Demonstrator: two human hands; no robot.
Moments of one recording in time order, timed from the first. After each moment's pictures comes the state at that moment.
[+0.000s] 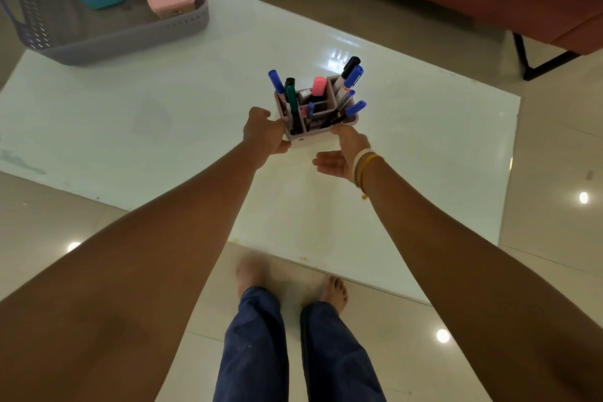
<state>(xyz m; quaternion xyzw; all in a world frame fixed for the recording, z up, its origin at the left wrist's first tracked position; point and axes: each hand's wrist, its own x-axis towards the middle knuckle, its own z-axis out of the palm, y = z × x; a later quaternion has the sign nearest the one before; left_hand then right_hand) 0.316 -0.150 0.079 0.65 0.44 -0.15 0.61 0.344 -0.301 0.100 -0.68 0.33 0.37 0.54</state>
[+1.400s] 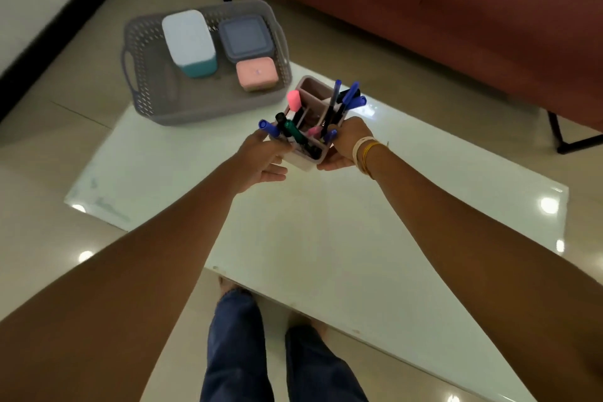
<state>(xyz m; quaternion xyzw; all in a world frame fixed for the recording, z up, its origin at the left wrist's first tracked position) 0.320 0.028 0.141 0.59 0.37 -0.19 0.69 0.423 -0.117 0.166 -0.80 0.11 0.40 0.43</state>
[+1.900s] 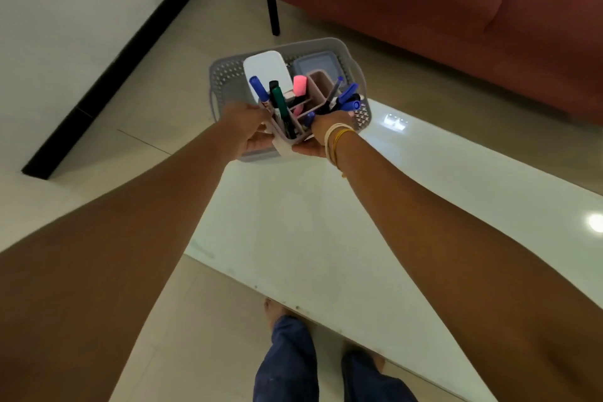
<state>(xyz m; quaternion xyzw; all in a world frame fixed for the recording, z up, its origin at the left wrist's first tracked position) 0.336 0.221 0.184 0.60 0.45 -0.06 0.66 0.405 0.101 0.174 -0.70 0.19 0.39 0.57</state>
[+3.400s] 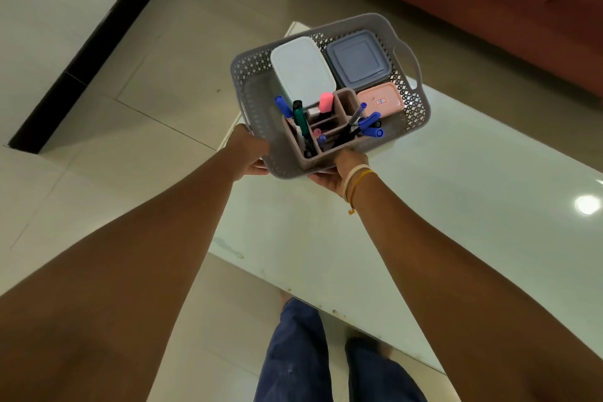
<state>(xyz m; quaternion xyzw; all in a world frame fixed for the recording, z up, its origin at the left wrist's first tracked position) 0.296 0.294 0.079 0.57 0.51 -0.16 0.63 0.366 0.124 0.033 -0.60 0.34 0.39 0.62</state>
